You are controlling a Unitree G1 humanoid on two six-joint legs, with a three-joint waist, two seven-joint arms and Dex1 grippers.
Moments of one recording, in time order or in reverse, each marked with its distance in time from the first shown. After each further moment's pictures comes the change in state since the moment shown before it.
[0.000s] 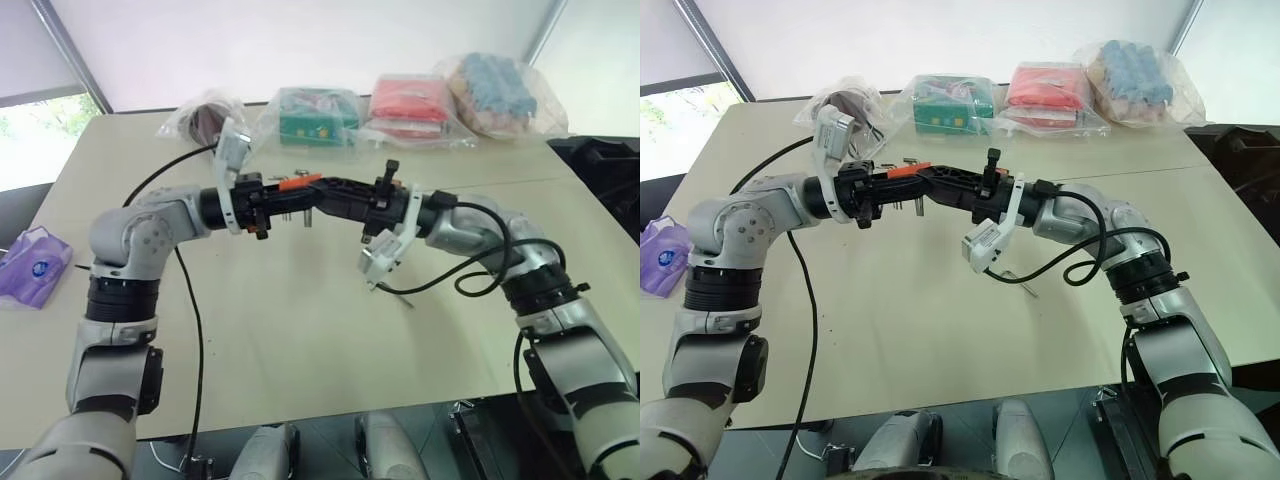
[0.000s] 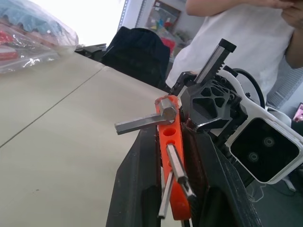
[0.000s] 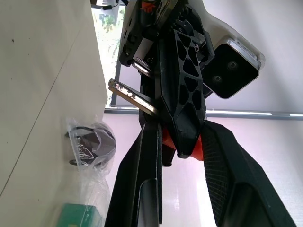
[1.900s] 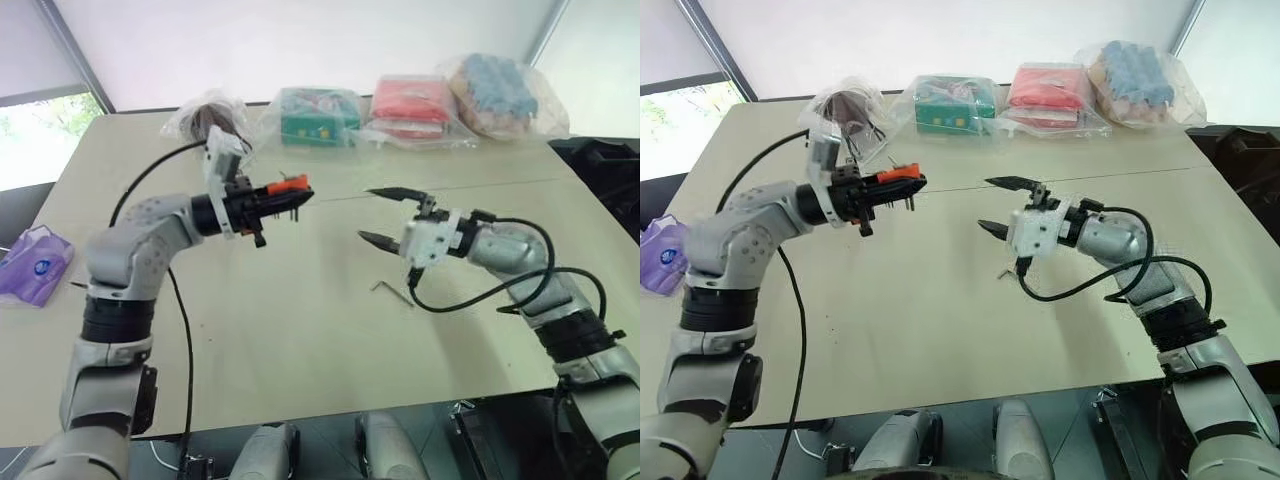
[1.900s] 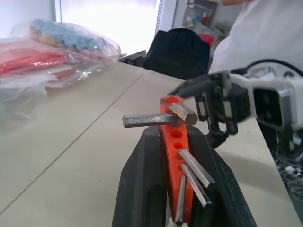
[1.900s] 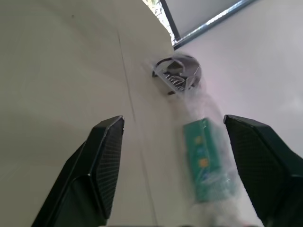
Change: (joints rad) left arm 0.118 -0.005 -0.002 -0.102 0.119 -0.210 0.066; right arm 0.270 -0.152 -0.046 -0.211 0.686 0.661 0.516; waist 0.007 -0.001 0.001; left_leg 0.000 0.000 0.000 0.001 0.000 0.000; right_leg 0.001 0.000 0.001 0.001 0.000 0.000
